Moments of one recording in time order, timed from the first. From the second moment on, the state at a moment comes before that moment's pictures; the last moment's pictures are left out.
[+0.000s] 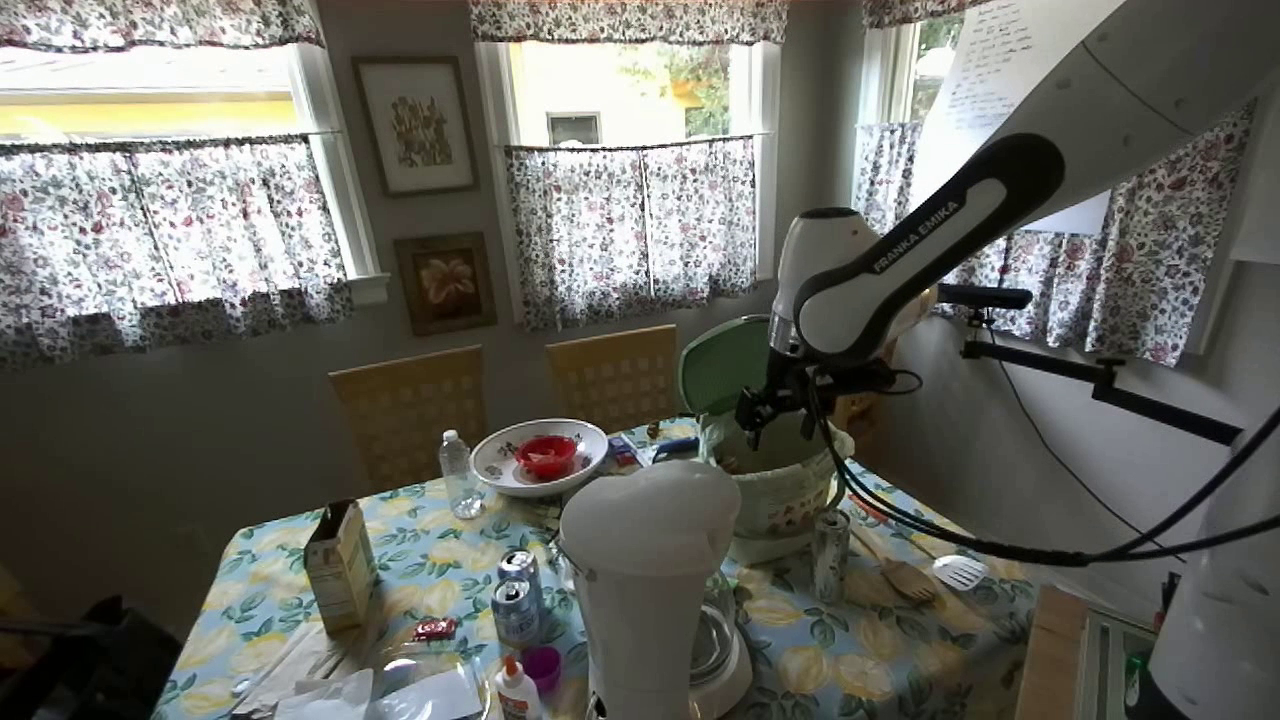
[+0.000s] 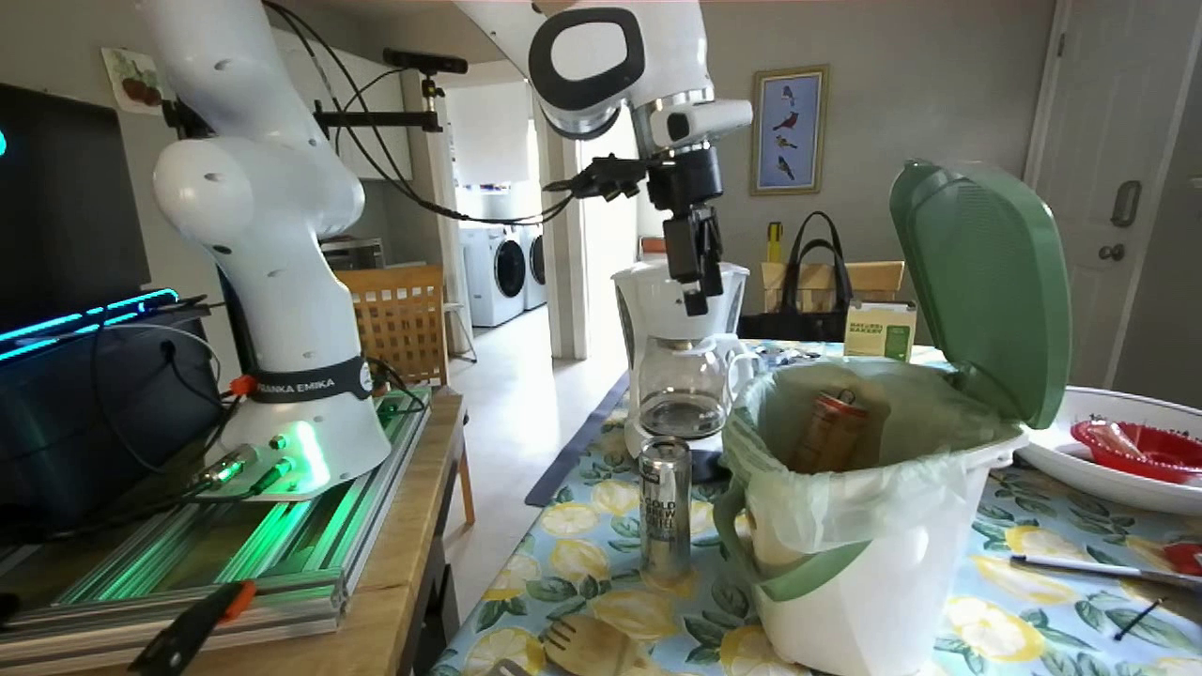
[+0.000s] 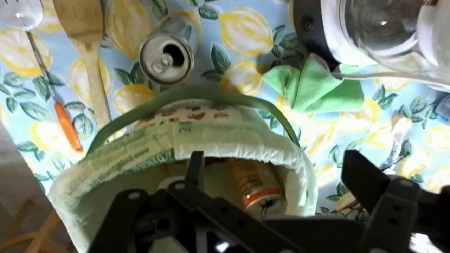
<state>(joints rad) -0.17 -0.21 -0.03 -2.57 -0.09 2.56 0.44</state>
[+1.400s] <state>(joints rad) -0.30 -0.15 -0.06 -2.75 -0.26 2.73 0.46</state>
